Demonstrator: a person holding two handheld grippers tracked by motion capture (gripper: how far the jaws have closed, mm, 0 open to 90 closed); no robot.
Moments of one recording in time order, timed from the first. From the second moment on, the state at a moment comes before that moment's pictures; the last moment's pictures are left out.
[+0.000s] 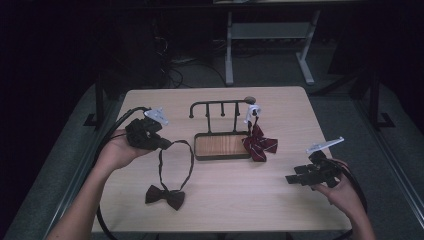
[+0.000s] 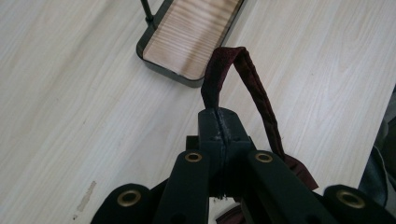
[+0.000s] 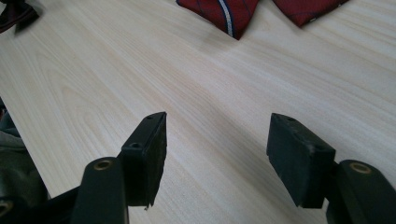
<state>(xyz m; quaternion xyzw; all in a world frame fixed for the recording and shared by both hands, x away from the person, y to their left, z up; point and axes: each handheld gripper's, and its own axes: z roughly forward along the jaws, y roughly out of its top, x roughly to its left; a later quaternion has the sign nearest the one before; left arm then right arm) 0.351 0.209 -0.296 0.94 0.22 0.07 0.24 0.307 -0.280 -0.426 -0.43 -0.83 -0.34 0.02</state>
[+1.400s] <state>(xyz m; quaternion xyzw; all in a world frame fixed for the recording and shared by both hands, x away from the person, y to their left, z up) 0.378 0.188 -0.252 0.94 0.22 0.09 0.24 0.310 -0.286 -0.427 -0.44 -0.83 -0.34 0.02</state>
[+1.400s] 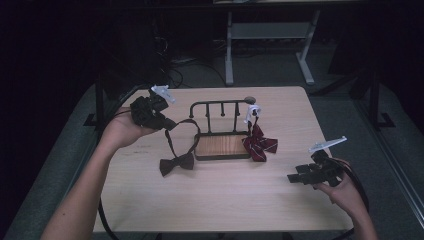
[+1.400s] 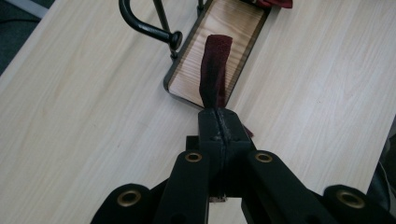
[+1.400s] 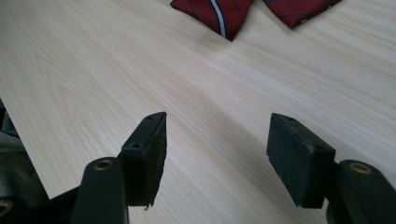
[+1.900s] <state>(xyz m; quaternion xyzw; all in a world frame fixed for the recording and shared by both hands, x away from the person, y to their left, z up) 0.394 0.185 -0.249 0.94 0.23 0.09 0.23 0.310 -0.286 -0.425 -0.44 -0.83 -0.35 0.02</state>
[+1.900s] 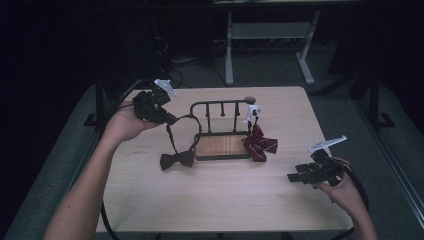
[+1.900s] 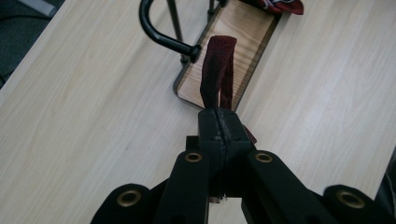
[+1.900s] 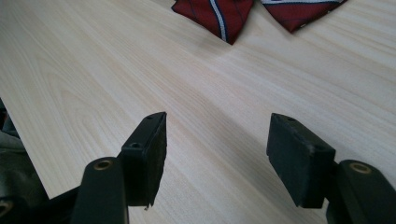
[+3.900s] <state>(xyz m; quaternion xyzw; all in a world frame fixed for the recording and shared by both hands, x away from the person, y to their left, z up) 0.422 0.184 -0.267 0.93 0.29 0.11 0.18 0.310 -0.288 -0.423 -0.44 -0.83 -0.35 0.02</state>
